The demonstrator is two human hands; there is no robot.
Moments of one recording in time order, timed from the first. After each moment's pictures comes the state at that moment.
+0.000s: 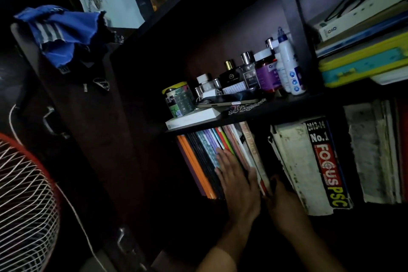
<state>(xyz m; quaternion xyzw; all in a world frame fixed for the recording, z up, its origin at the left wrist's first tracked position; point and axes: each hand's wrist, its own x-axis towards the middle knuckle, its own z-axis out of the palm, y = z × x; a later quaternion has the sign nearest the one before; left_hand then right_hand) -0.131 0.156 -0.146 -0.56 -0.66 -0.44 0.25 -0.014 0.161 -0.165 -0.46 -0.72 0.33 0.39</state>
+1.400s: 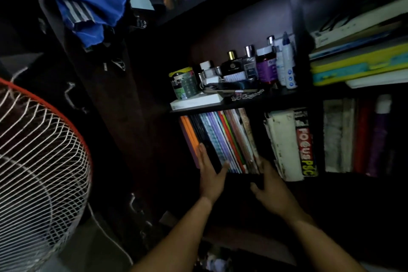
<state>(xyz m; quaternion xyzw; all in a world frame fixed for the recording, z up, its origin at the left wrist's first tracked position) -0.181 0.078 -0.132 -0.53 -0.69 -0.49 -0.06 0.013 0.108 -0.154 -0.36 -0.77 0.32 0.41</state>
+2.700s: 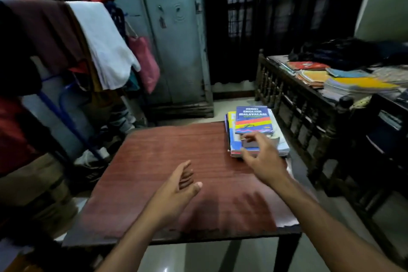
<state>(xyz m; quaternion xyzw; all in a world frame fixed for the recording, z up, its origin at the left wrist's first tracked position) 0.454 -0.363 -0.118 -0.84 0.02 0.04 -0.54 0.544 -0.612 -0.119 -0.86 -0.10 -0.21 0.45</state>
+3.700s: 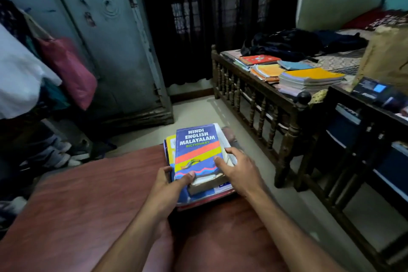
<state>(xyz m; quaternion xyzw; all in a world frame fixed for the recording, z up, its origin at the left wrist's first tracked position) 0.633 -0.479 -0.140 -0.74 -0.09 0.07 -0.66 0.646 -0.673 -0.150 -0.87 0.09 -0.11 0.47</state>
